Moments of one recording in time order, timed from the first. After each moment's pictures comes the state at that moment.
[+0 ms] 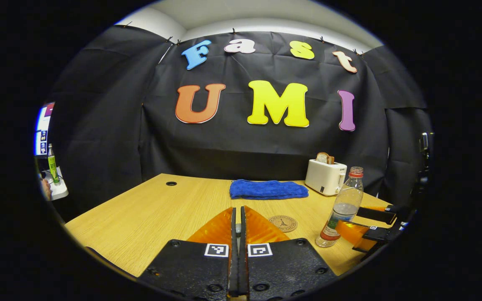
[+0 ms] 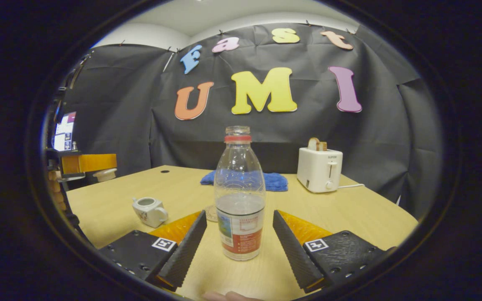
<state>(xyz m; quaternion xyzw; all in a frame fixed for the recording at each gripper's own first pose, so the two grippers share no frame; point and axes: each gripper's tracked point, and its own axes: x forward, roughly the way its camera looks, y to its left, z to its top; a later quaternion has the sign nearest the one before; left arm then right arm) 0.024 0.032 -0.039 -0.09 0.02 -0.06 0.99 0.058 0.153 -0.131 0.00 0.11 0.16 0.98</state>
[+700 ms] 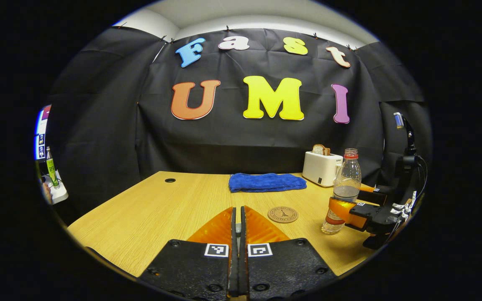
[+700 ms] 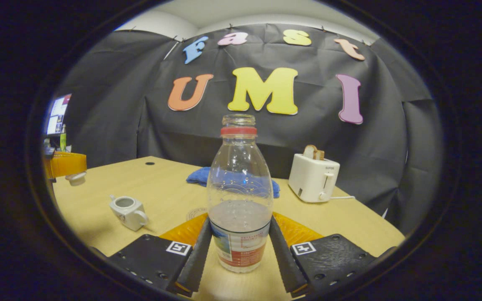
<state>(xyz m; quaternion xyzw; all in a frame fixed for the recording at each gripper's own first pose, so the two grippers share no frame) 0.017 0.043 -0.055 -0.08 0.04 -0.08 0.99 0.084 0.160 -0.111 -0.10 0.09 0.12 0.98</state>
